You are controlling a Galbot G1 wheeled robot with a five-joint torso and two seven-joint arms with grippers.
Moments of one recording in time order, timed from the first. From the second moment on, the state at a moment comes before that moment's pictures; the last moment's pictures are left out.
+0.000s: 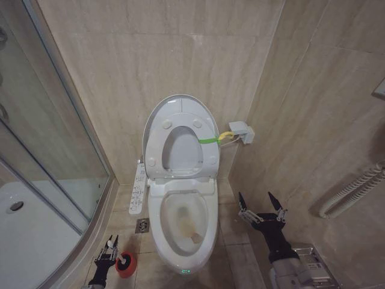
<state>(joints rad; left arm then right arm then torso) 1.13 -1.33 -0.65 -0.74 -0.31 -0.82 0.36 -1.79 1.40 0.55 2.37 0.20 0.07 0.09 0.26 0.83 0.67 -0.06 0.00</state>
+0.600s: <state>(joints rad) 1.31 -1.32 -0.68 -1.00 -0.36 -0.81 0.35 -1.79 1.40 0.55 2.37 0.20 0.07 0.09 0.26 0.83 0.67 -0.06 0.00</state>
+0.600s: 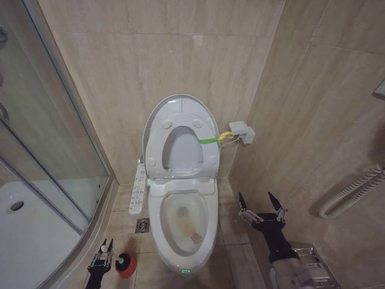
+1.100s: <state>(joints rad) 1.54 -1.32 -0.69 -1.41 -0.39 -0.78 0.32 -1.79 1.40 0.55 2.37 0.20 0.07 0.09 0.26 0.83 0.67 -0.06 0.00</state>
